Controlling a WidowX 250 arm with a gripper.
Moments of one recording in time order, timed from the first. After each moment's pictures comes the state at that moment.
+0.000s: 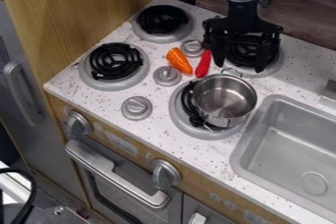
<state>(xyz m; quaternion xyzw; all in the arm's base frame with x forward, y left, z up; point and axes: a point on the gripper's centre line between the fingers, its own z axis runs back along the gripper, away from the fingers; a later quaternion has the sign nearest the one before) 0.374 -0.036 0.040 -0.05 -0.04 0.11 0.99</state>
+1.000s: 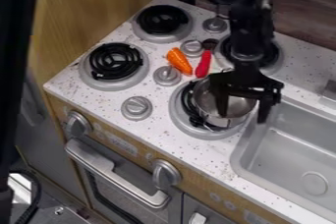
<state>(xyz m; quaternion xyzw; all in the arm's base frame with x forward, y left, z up) 0.348 -0.073 -0.028 -0.05 0.01 0.11 0.99</state>
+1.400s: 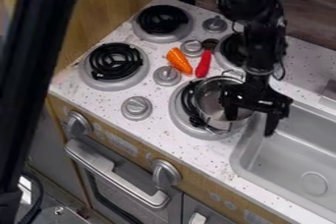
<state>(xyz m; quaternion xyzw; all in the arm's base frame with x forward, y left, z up) 0.353 -0.083 -0.056 -0.04 0.03 0.09 0.99</state>
